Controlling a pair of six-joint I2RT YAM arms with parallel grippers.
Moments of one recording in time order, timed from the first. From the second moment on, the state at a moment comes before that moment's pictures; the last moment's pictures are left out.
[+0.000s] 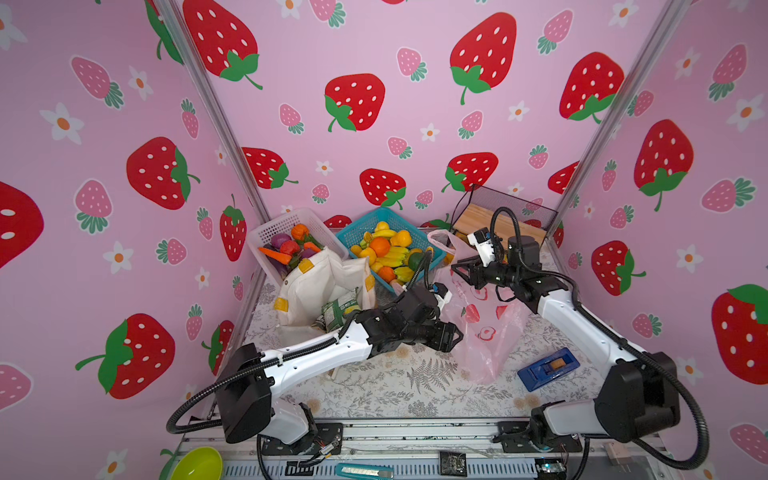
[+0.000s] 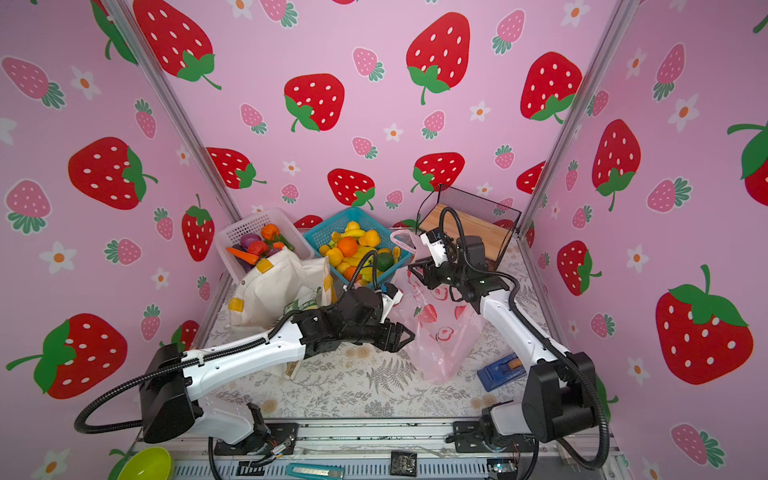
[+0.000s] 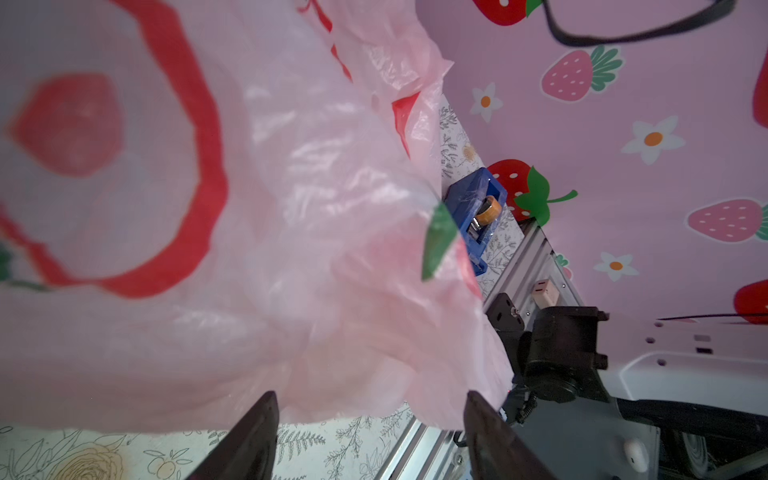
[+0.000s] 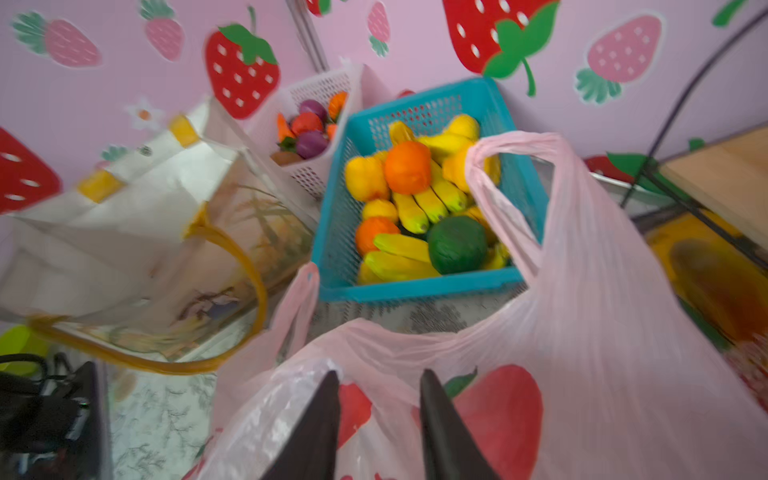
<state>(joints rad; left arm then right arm) -1.00 1.47 1.12 -0.33 0.17 -0.57 0.36 1.42 1.09 -0.21 -0.54 -0.01</state>
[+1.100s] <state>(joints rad) -0.87 0.92 0.91 -0.46 -0.16 -0.45 0.66 1.17 0.79 -0.11 0.01 0.22</state>
